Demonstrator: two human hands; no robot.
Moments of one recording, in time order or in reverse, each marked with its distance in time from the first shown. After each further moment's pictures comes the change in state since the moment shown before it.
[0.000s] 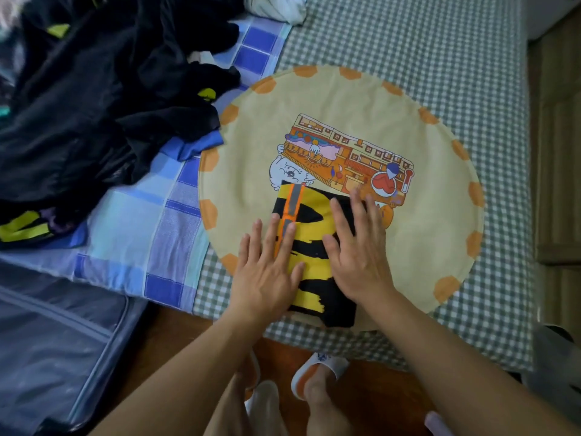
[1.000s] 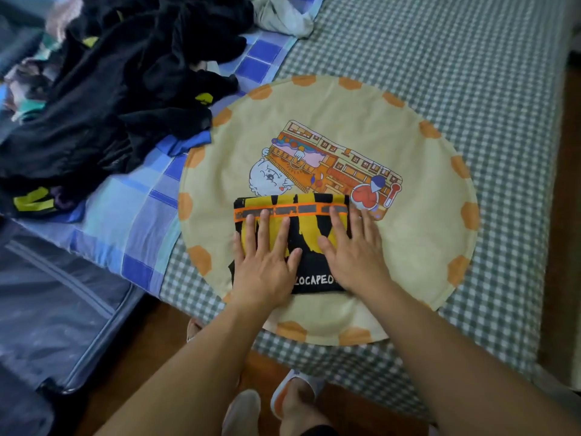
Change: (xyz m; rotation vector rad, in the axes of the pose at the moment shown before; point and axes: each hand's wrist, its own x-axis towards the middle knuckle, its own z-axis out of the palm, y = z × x) left_hand 0.039 0.084 0.021 -0.056 -0.036 -0.363; right_hand 0.028 0.091 0.019 0.025 -0.289 -0.010
